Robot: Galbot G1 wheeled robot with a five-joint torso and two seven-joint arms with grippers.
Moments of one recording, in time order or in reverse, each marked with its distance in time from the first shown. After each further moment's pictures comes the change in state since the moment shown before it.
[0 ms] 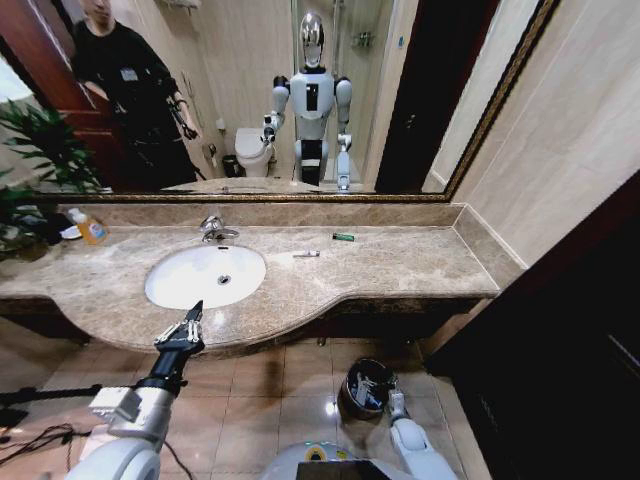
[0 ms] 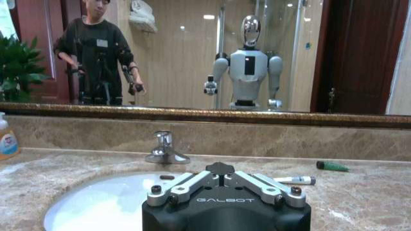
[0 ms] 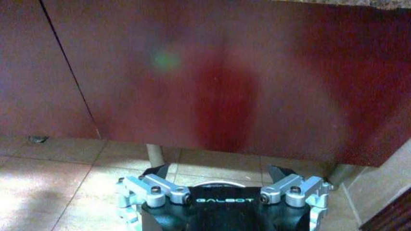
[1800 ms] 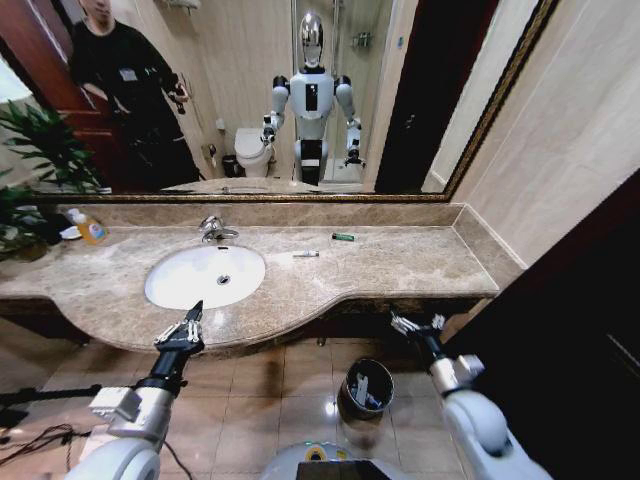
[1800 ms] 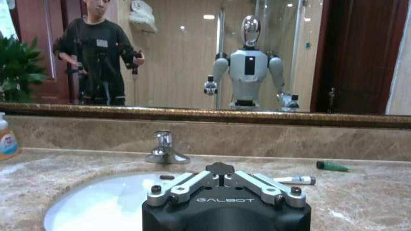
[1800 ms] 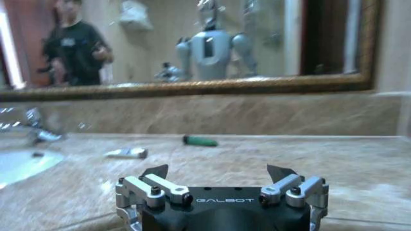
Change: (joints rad) left arm 0.000 0.000 0.000 0.000 0.000 0.000 0.000; right arm -0.226 -0.280 0.100 1.002 0.343 -0.245 -0.012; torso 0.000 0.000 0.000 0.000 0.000
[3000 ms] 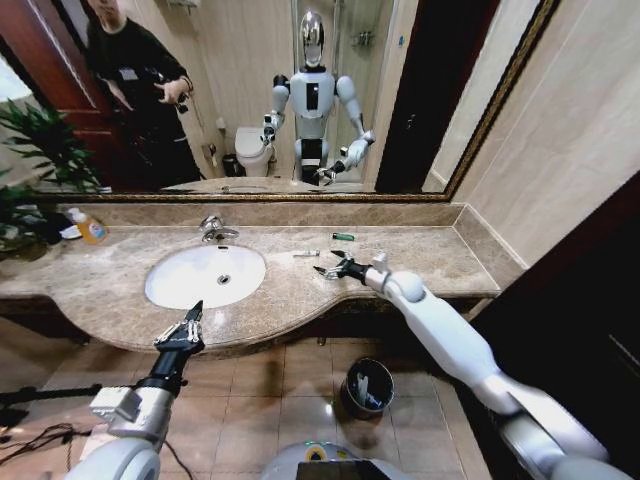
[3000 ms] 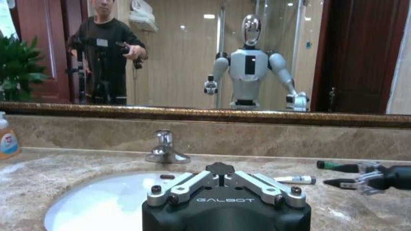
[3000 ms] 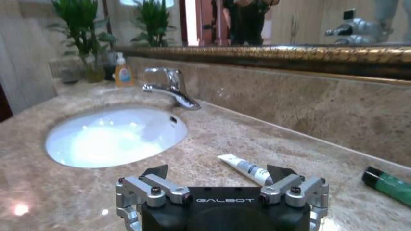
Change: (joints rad) left arm 0.000 0.000 0.000 0.000 0.000 0.000 0.000; right arm 1.003 -0.058 -0.650 -0.691 0.109 -0.185 -0.467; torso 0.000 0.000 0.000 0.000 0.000
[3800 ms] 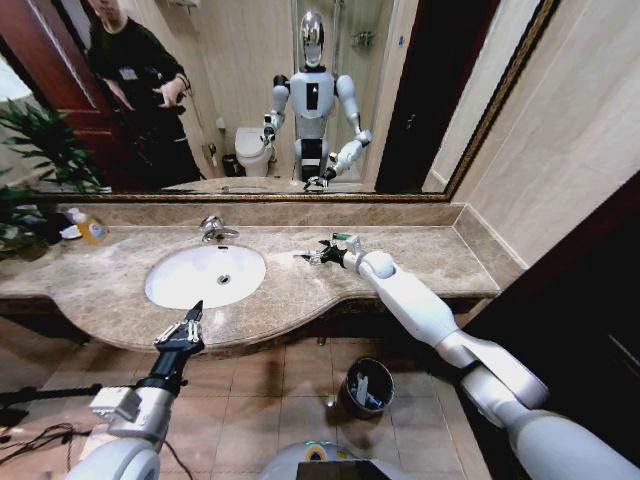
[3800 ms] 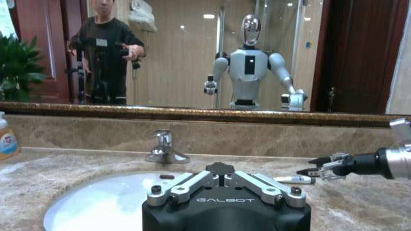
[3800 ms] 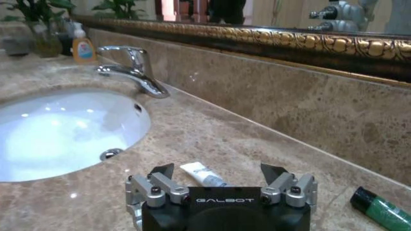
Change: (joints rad) left arm 0.000 0.000 0.000 0.000 0.000 0.000 0.000; right arm 0.187 0.116 -0.113 -0.204 -0.028 -0.058 0.114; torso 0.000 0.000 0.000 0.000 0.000
